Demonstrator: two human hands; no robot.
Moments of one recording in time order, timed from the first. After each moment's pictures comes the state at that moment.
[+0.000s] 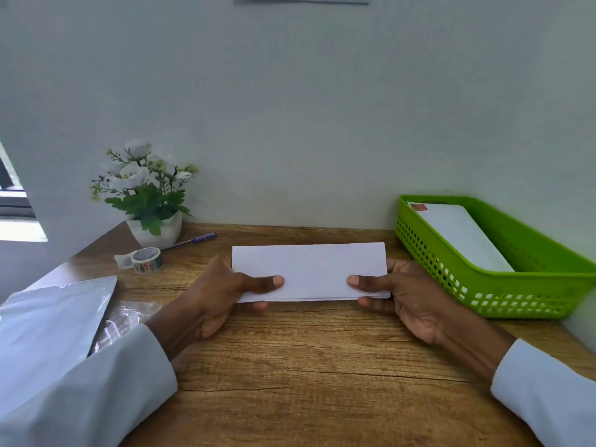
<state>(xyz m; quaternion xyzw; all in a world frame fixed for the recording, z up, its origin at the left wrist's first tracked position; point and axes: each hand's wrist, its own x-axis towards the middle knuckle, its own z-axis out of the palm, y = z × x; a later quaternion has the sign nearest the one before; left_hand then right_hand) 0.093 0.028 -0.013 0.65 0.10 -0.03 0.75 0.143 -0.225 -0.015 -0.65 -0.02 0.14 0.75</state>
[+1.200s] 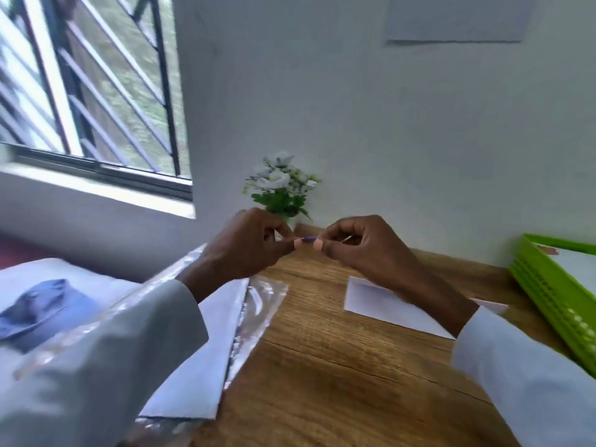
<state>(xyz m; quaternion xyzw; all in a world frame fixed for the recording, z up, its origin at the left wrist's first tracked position) 0.006 0.130 0.046 0.92 0.04 0.27 0.26 0.098 -0.056 0.049 -0.80 -0.40 -0.01 0.45</state>
